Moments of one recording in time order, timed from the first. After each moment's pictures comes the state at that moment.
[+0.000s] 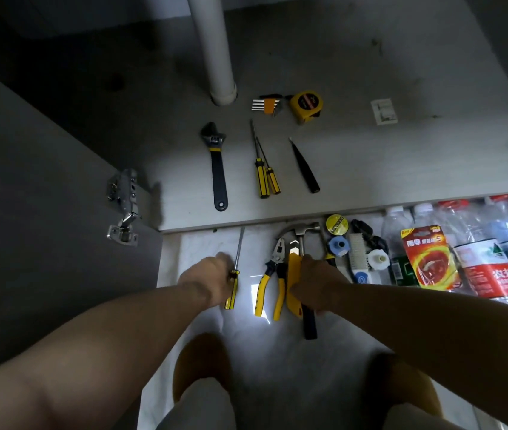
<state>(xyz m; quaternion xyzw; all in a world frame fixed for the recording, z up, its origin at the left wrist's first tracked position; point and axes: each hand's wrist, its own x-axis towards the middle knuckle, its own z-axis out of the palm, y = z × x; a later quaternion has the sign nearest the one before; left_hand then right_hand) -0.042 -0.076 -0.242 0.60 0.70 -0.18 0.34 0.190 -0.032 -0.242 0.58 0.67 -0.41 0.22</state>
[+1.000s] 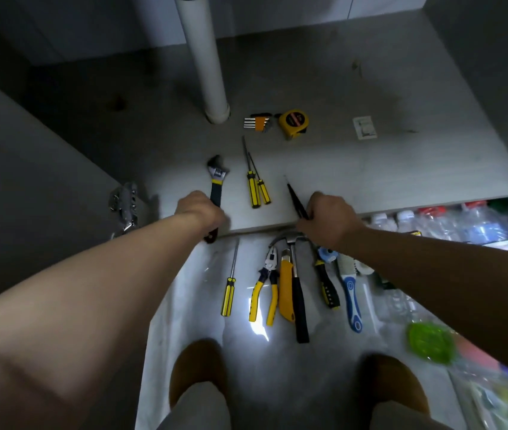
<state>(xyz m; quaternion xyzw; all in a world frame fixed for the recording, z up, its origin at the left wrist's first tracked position) -0.036 0.034 -0.153 0.40 0.85 -0.02 0.33 0.209 0.050 -0.166 0.60 0.75 -0.29 0.00</state>
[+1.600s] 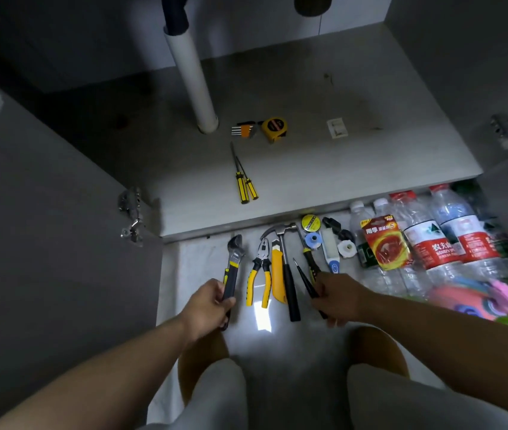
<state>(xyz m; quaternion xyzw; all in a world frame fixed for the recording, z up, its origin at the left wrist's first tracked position) -0.007 -0.152 -0.187 0.37 0.75 0.10 0.53 0.280 -0.084 -0.192 0.56 0.61 -0.54 0.13</state>
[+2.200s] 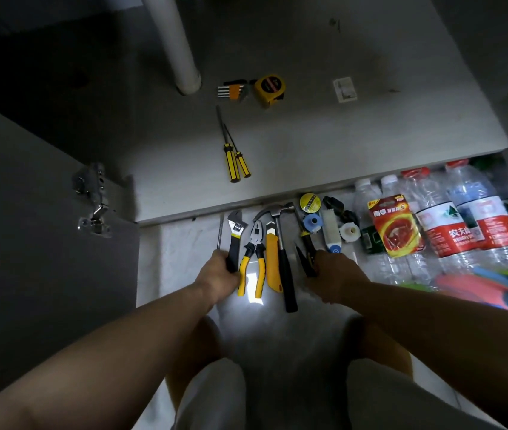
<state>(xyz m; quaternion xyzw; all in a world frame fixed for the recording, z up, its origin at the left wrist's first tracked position) 0.018 -0.098 -0.246 0.37 0.76 0.05 0.53 0.261 -0.065 -0.231 0.63 0.63 -0.42 0.17</state>
